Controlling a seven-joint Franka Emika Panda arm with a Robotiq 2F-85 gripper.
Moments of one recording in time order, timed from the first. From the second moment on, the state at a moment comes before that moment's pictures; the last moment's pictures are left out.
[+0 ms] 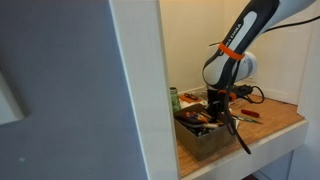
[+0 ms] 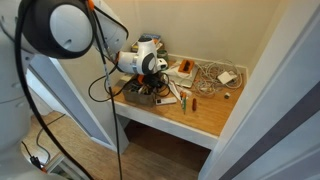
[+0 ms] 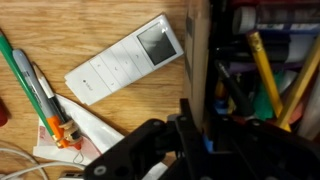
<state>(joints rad) 0.06 0.55 -0.01 -1.95 -0.12 2.60 0.07</state>
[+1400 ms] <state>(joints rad) -0.02 0.48 0.06 -1.76 0.14 2.06 -0.10</state>
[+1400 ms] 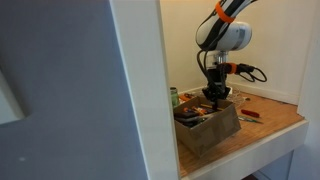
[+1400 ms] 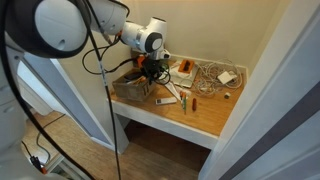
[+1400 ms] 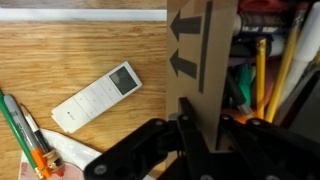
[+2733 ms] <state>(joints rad) -0.17 0.37 0.03 -1.66 0.26 1.92 -0.25</state>
